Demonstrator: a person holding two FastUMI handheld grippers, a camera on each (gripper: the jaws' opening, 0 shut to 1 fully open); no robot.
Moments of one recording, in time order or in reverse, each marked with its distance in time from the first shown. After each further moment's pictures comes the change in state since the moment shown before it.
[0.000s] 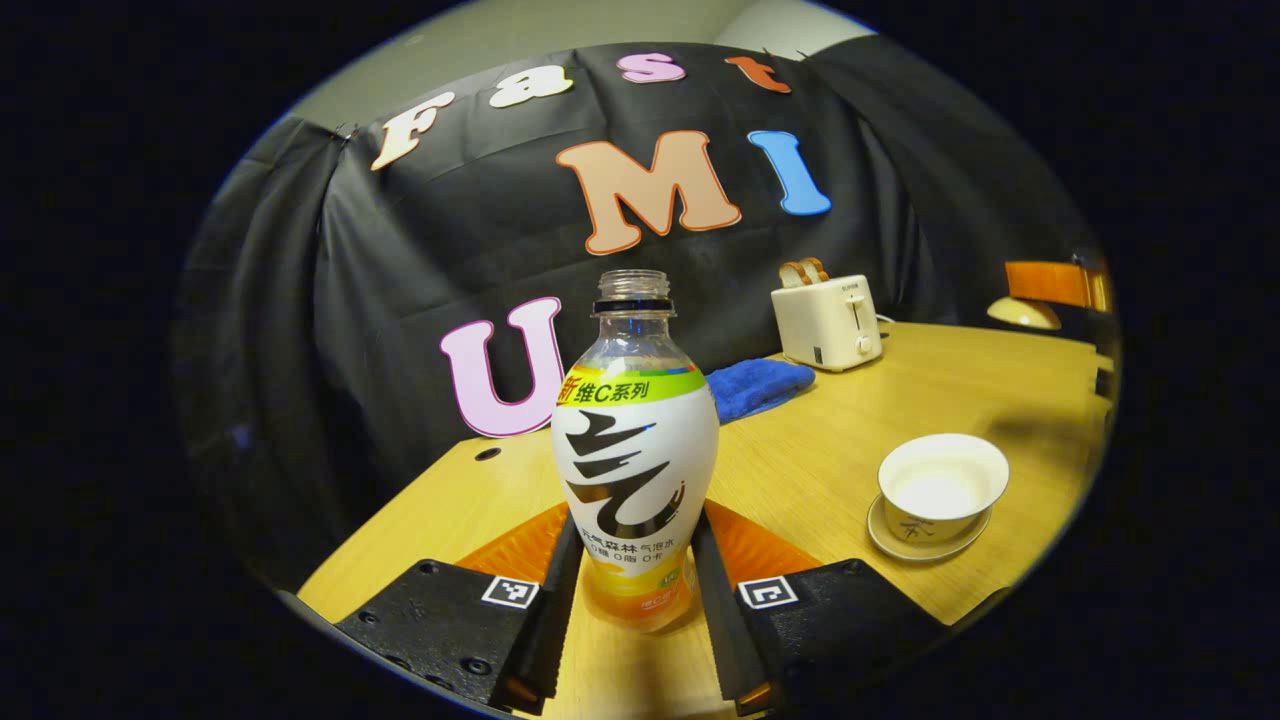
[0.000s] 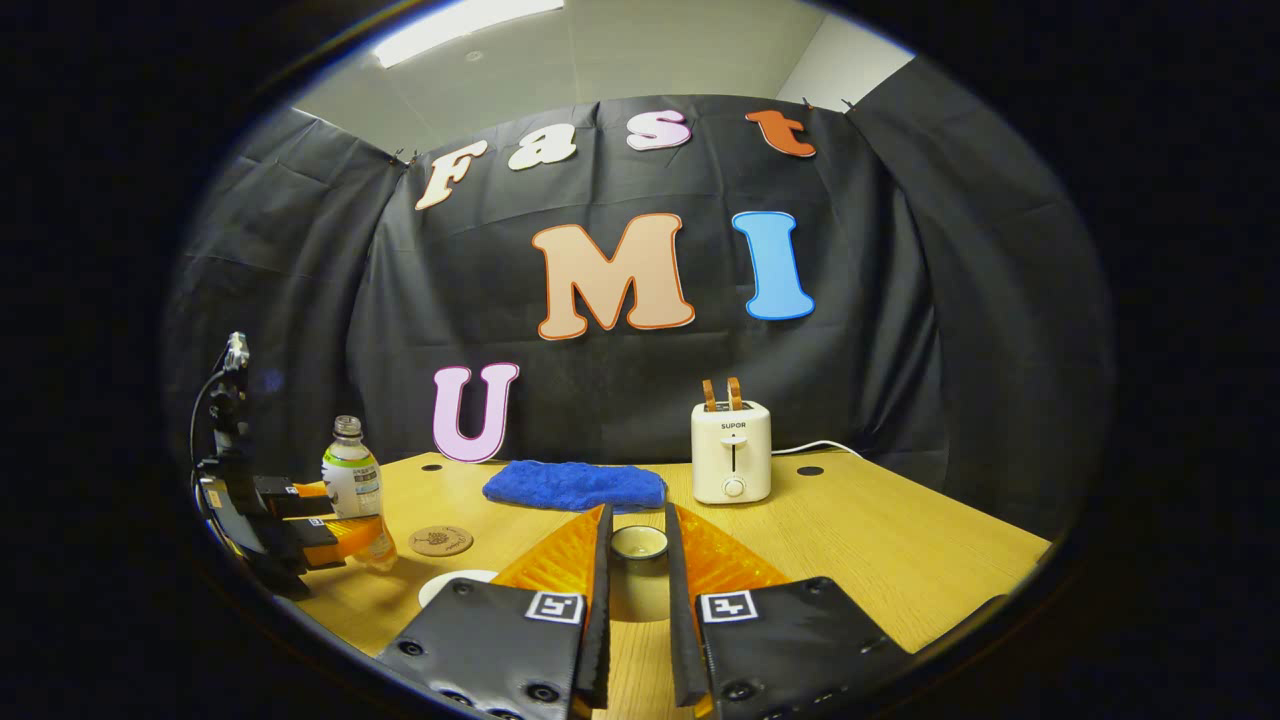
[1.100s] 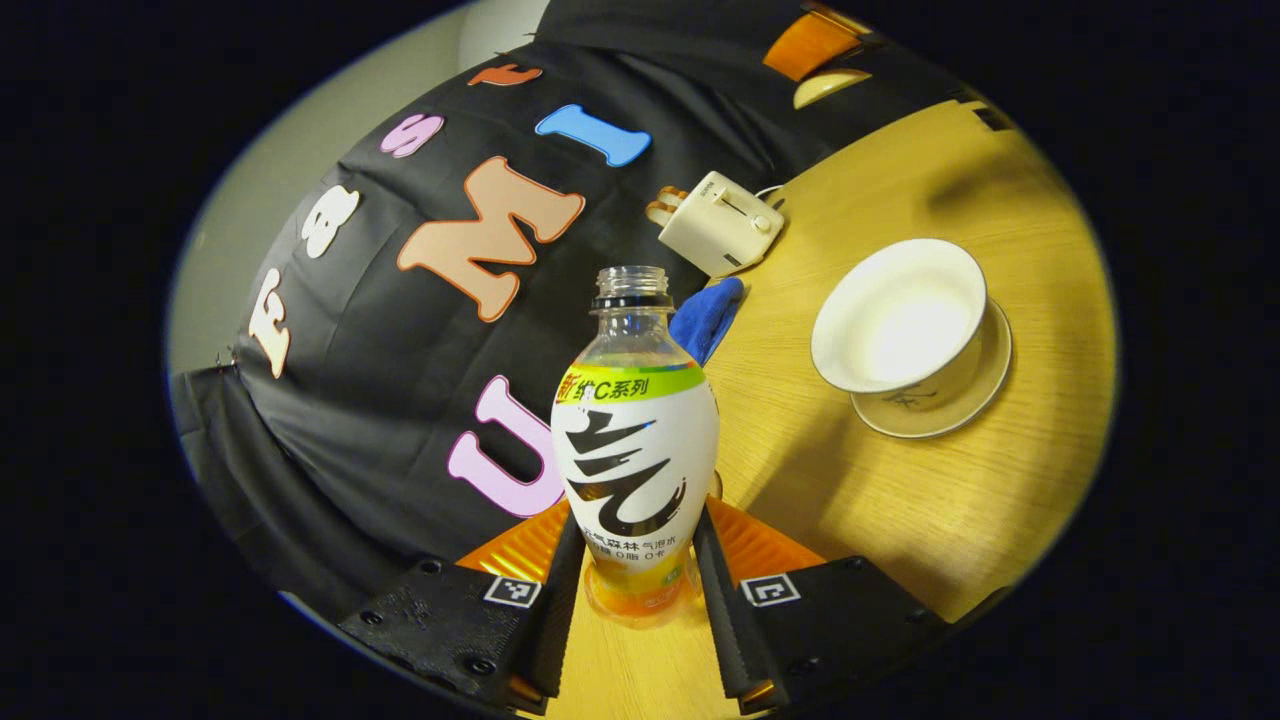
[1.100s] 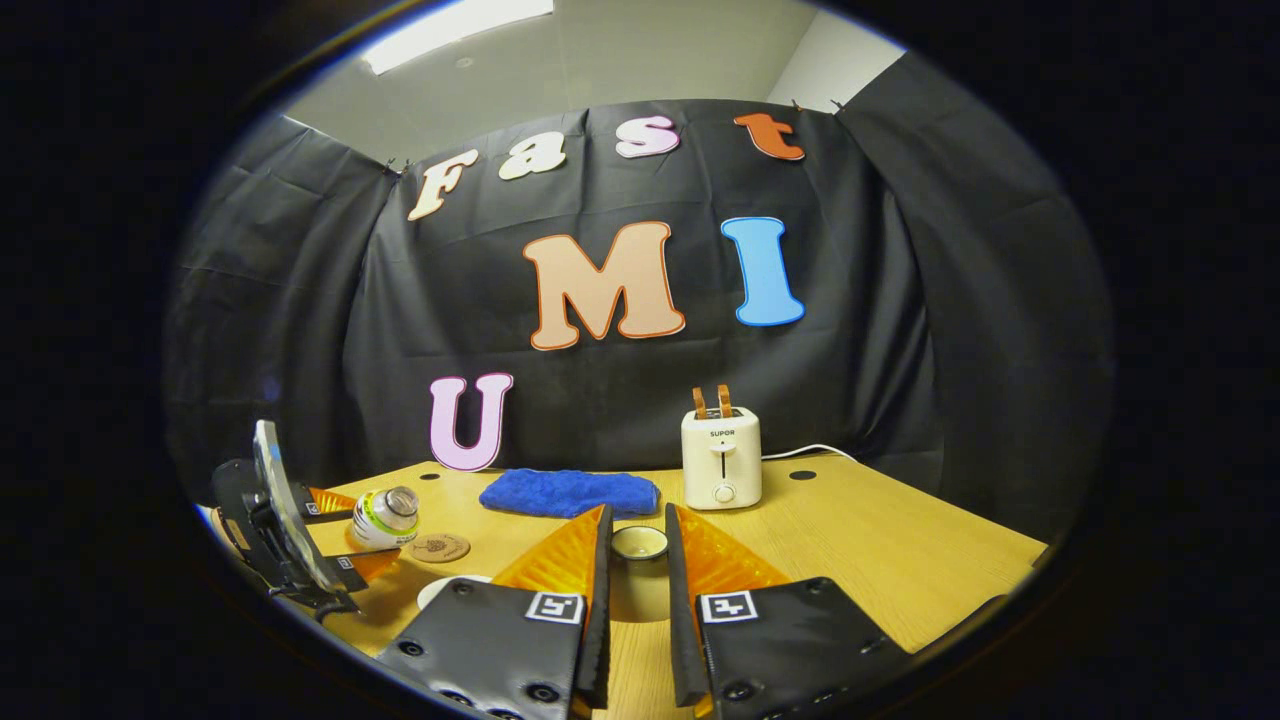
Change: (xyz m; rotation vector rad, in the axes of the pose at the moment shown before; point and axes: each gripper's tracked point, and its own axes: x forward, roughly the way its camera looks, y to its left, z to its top) left arm 0.005 -0.029 -0.007 0.658 0.028 -0.048; right arm -0.005 -0.013 0.013 0.020 -0.015 -0.007
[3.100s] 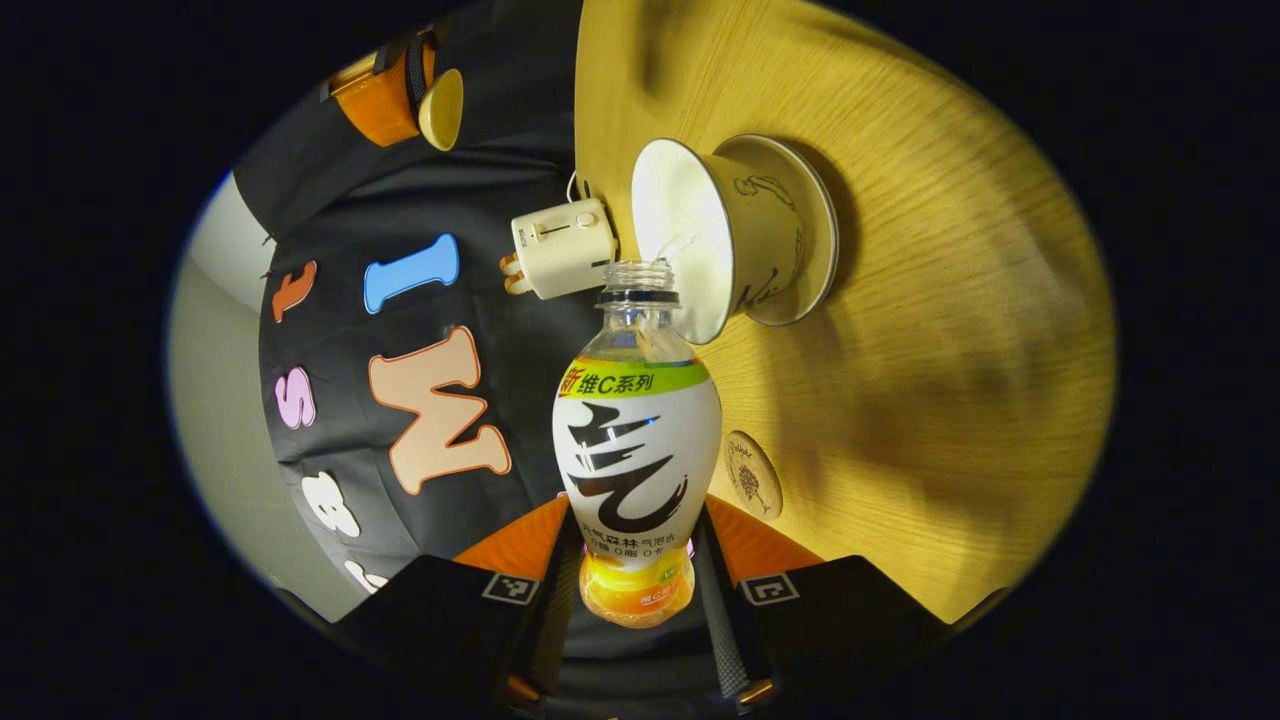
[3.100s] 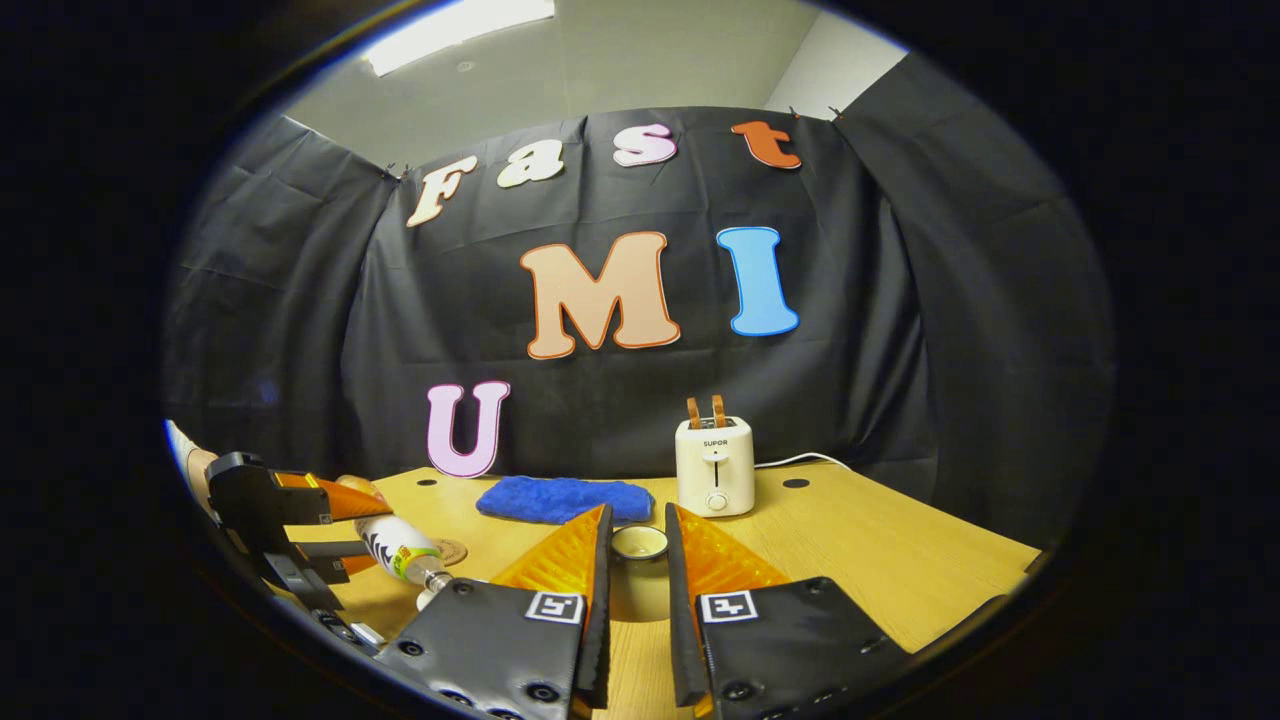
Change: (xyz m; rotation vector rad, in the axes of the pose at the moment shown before) left arm -0.005 0.004 0.020 0.883 -0.005 -0.016; right arm -0.007 -0.006 0.012 -0.003 -0.025 -0.006
